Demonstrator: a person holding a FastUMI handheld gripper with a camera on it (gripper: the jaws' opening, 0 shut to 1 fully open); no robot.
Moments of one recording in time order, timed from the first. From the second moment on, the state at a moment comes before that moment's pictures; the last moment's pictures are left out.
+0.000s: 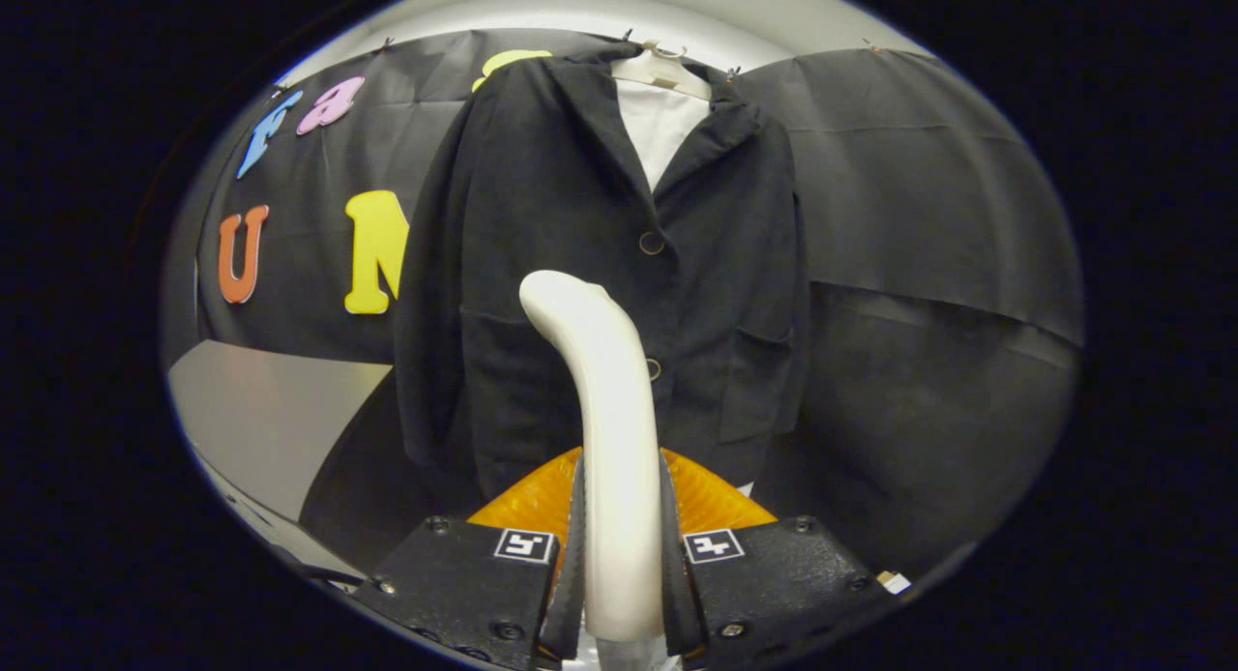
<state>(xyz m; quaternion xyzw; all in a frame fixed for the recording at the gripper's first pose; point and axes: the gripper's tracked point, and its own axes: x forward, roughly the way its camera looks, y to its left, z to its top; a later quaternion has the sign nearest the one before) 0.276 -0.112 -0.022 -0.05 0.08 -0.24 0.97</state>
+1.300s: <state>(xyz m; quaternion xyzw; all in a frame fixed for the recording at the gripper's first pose) 0.256 -0.120 -0.174 -0.07 0.23 -0.26 0.94</state>
